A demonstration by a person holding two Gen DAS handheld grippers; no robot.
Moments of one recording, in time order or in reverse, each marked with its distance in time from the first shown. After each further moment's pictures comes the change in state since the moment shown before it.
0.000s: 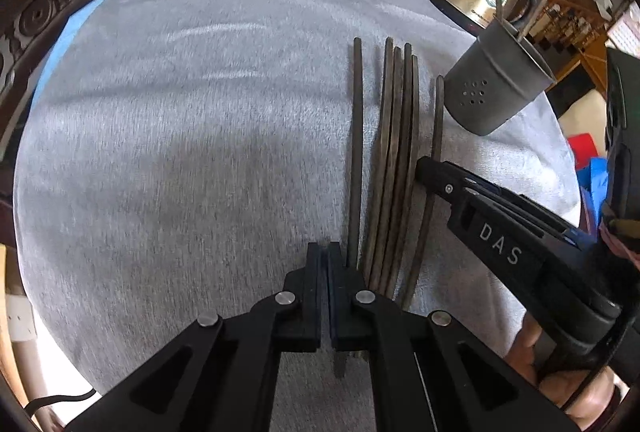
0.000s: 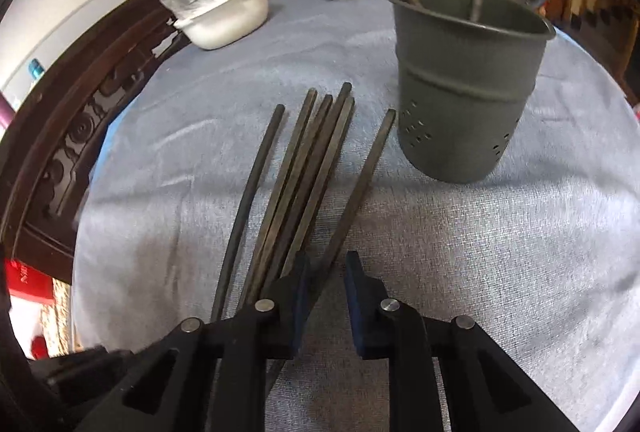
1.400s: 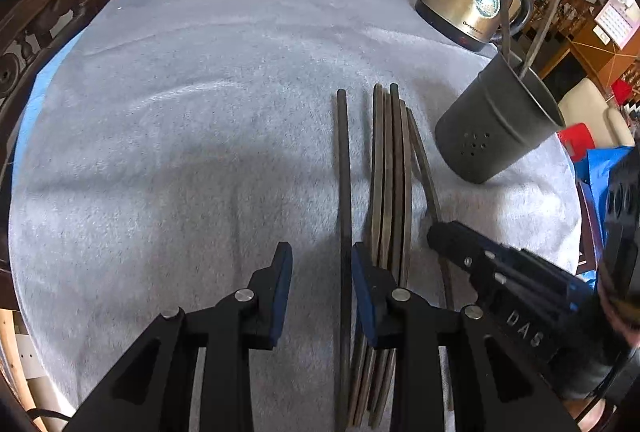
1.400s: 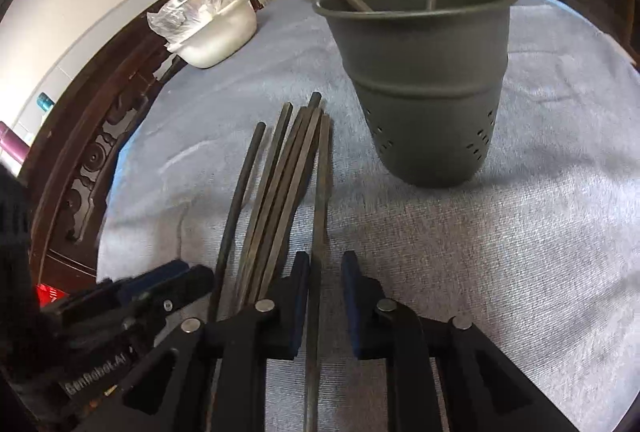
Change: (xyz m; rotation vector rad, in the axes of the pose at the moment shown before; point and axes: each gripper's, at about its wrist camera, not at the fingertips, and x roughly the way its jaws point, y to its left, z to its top) left arm 0.001 0.010 0.051 0.060 -0.014 -0.030; right arm 0.003 -0.033 0.009 0.098 0.016 0.094
